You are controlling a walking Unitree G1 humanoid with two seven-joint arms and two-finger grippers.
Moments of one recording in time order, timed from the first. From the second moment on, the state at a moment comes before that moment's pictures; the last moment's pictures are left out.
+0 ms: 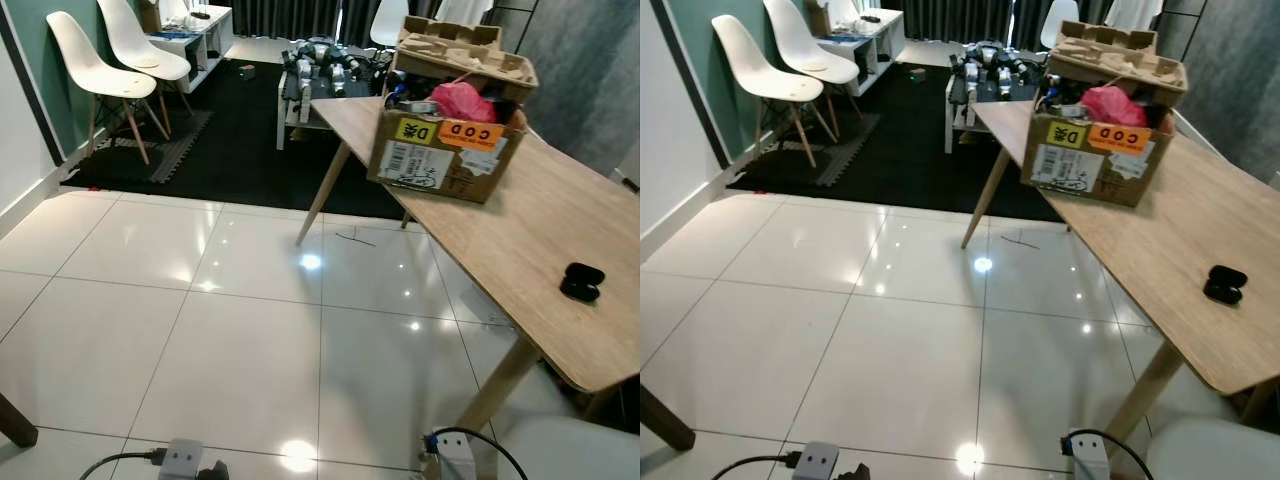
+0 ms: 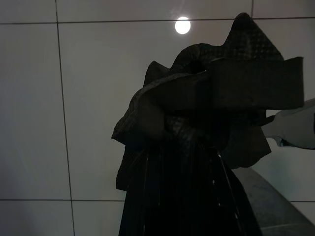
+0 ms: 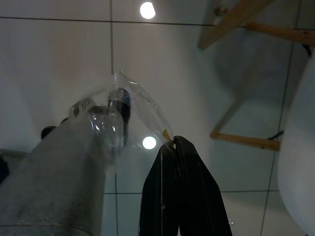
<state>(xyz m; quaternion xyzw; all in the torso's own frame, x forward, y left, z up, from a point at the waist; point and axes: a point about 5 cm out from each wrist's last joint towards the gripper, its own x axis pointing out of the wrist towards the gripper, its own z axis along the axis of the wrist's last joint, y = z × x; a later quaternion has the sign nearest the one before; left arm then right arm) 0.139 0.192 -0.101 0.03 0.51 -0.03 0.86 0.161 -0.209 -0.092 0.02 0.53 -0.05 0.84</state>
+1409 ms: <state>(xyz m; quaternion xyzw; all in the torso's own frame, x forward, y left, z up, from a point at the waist) 0.148 0.184 -0.098 0.03 0.49 -0.05 0.87 0.165 -0.202 -0.092 0.03 0.53 -0.05 0.85</state>
